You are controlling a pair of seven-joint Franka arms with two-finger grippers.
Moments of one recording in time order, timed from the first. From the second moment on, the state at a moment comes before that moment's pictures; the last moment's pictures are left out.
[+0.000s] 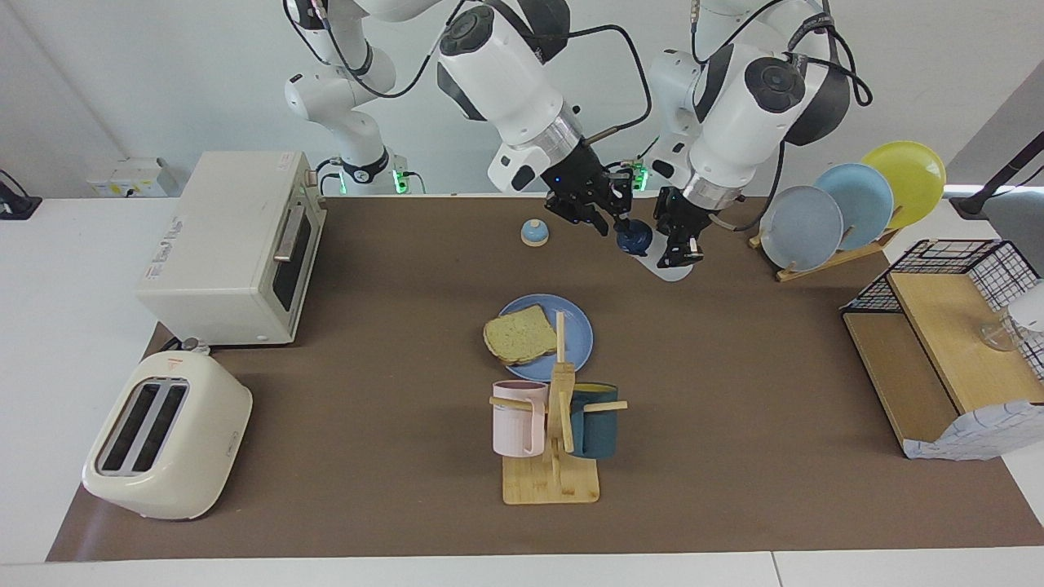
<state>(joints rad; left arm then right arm) -0.87 0.02 0.49 -1.79 -0.15 1.74 1.18 0.63 0.30 -0.01 -1.40 0.51 2.09 0.76</state>
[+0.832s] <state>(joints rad) -0.87 0.02 0.49 -1.79 -0.15 1.75 1.18 0.63 0.30 -0.01 -1.39 0.51 2.09 0.76</state>
